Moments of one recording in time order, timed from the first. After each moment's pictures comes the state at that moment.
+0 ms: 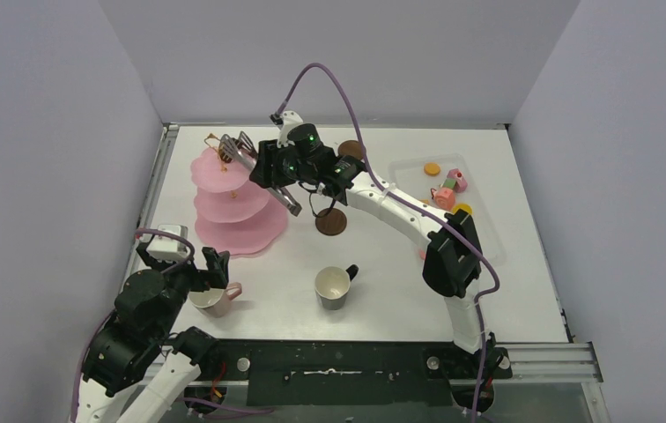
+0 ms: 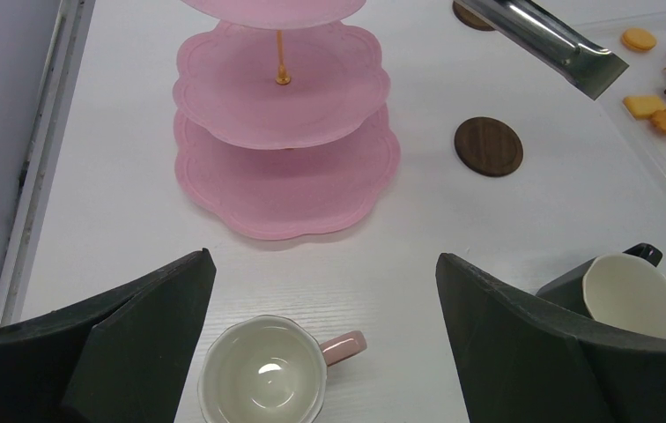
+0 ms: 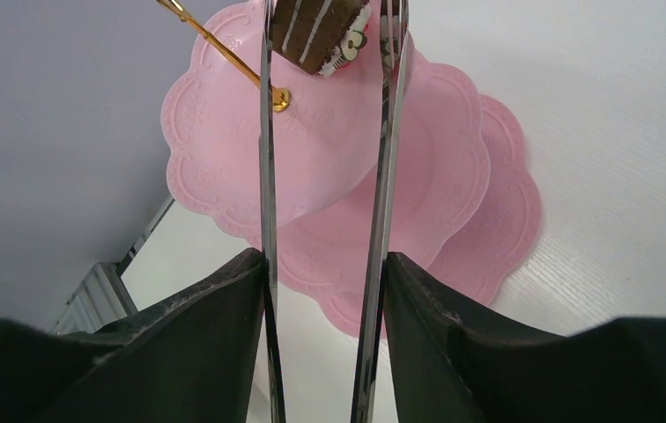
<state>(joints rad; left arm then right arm) -0.50 0.27 0.78 -0.79 -0.34 -0.22 0.85 2.06 1.94 -0.29 -0.14 0.48</state>
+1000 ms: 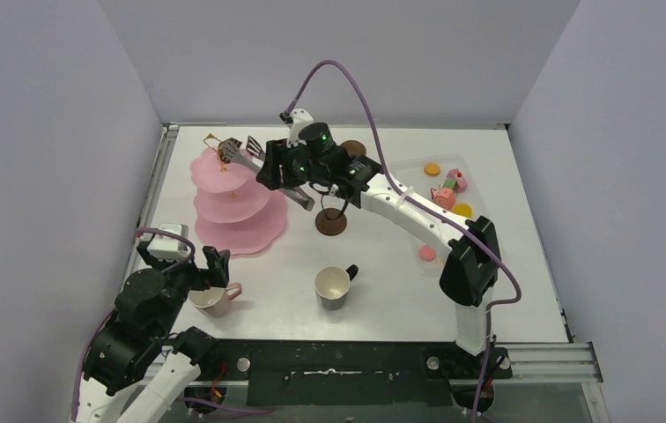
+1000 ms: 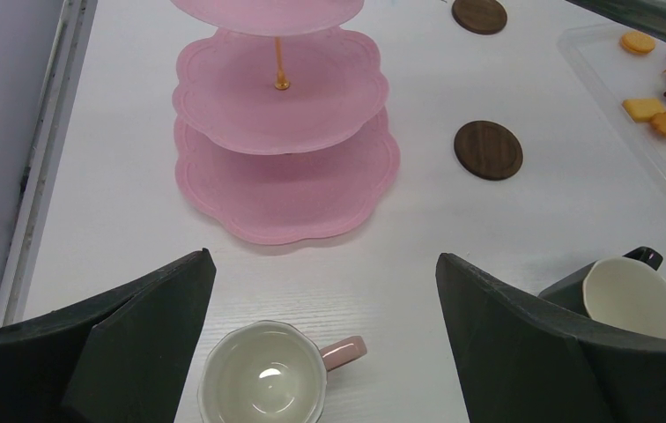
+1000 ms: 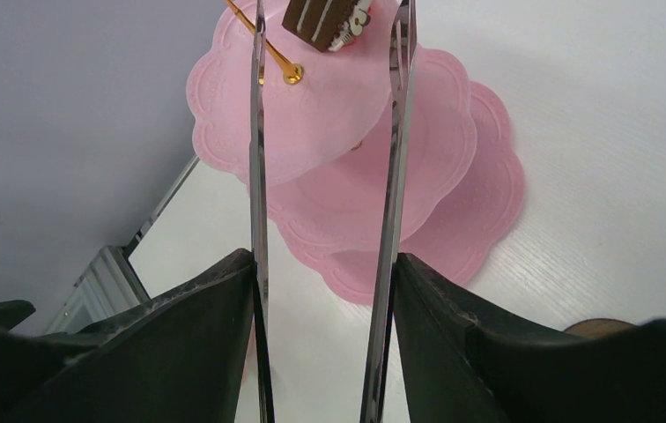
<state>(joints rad) -0.50 0.28 0.78 -0.77 -0.34 -0.21 0.84 1.95 1.87 -0.32 -0.14 0.46</state>
